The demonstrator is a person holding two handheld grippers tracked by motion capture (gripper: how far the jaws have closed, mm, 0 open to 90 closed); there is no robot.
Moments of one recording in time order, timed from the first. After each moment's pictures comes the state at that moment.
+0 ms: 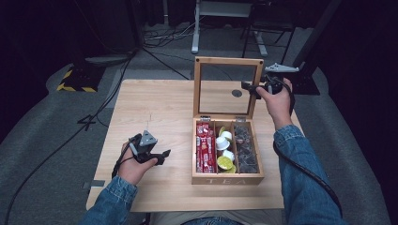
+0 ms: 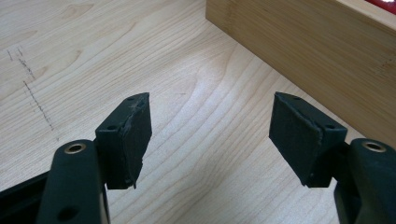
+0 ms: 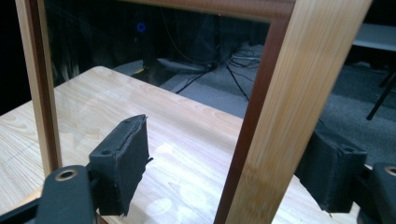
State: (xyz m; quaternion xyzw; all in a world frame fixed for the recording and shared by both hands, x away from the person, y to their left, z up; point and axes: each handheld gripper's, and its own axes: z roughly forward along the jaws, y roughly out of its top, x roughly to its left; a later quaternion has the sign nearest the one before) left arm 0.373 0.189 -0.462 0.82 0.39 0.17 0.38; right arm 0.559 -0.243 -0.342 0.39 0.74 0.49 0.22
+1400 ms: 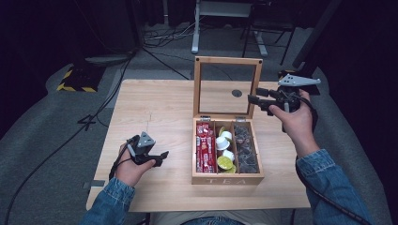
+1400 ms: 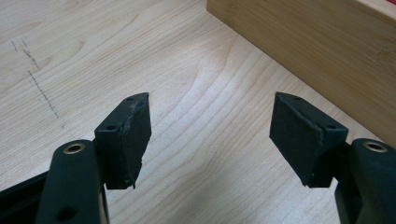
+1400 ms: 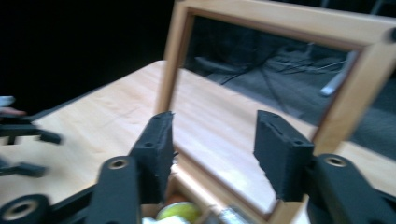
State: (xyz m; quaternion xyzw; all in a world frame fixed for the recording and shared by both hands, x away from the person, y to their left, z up) left arm 0.368 0.193 -0.461 0.83 0.39 0.16 0.37; right arm 0.454 -0.244 -0.295 0.33 0.77 0.51 0.18
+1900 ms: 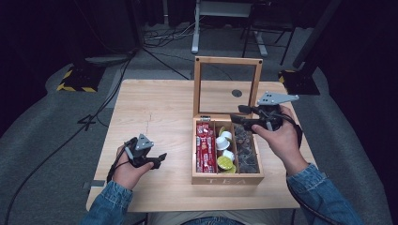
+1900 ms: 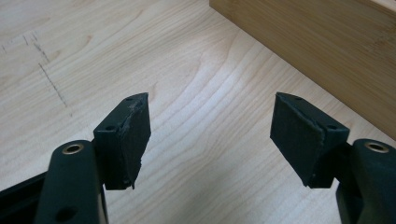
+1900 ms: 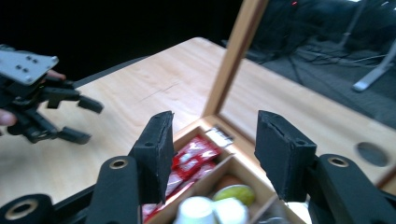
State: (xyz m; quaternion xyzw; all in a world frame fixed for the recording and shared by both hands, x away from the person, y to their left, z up) left arm 0.357 0.200 -0.461 0.82 0.40 0.17 0.37; right arm 0.415 -0.197 -0.317 0.28 0.81 0.49 0.16
